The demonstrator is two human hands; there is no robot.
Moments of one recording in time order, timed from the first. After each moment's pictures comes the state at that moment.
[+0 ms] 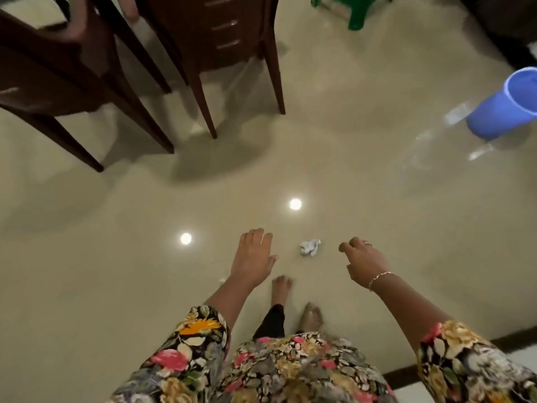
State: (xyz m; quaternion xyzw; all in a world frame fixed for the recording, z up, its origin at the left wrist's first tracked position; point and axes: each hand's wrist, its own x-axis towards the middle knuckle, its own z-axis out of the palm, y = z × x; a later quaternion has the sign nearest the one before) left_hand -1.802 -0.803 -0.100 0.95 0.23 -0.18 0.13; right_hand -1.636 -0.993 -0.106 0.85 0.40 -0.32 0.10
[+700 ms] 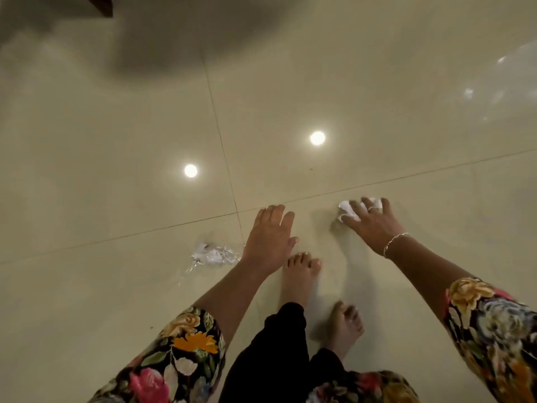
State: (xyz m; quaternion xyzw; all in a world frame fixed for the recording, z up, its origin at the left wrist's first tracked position) left_hand -1.808 -0.793 -0.512 0.93 0.23 -0.21 0.18; right_hand -1.621 -0.940 -0.557 0.69 0.61 -0.25 0.30
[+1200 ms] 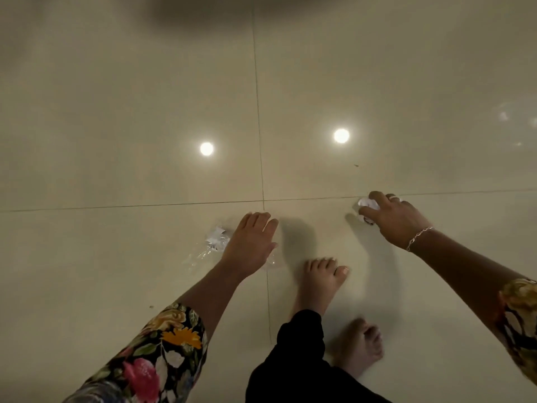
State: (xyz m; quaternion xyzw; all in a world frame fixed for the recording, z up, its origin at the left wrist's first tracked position) left_hand -1.910 -0.752 -0.592 0.95 0.24 -0.16 0.13; right_hand -1.629 -0.892 -0.615 0.70 0.63 -0.29 0.16
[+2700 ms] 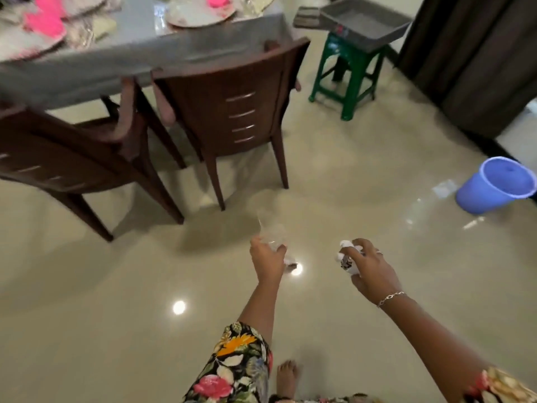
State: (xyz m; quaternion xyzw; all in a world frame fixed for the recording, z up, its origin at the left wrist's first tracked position) left_hand -1.670 -0.715 -0.040 0.58 0.57 0.16 0.57; right_hand -1.561 -0.891 -0.009 0.90 0.38 -0.18 -0.10
